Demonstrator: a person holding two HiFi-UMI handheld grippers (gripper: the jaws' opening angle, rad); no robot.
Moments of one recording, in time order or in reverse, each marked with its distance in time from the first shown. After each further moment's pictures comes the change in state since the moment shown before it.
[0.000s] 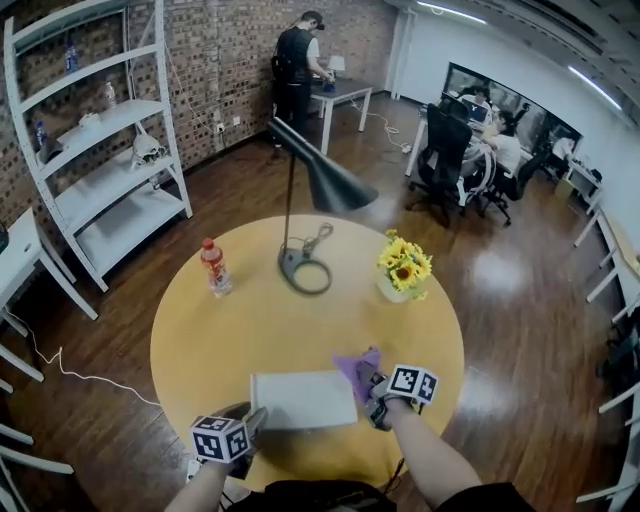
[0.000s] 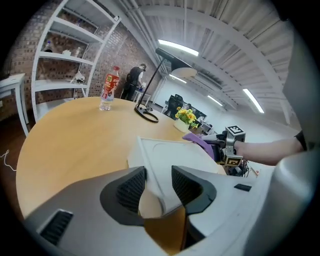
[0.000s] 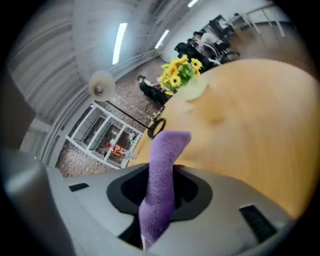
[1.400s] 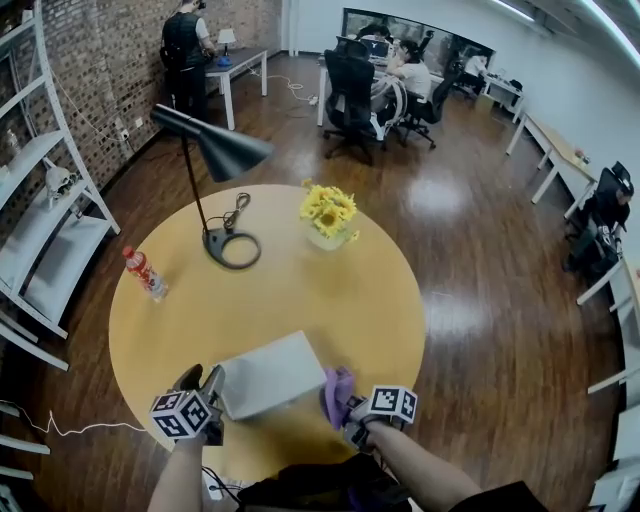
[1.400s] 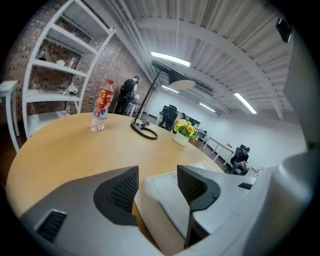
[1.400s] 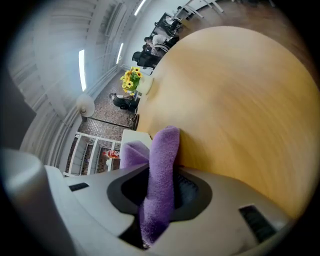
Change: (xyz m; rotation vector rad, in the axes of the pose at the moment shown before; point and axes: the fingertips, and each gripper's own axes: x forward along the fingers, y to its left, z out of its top) left arm 0.034 0.028 0.063 0.070 -0.133 -0.064; right arm -0.077 -0.046 -0.163 0.425 -0.056 -0.046
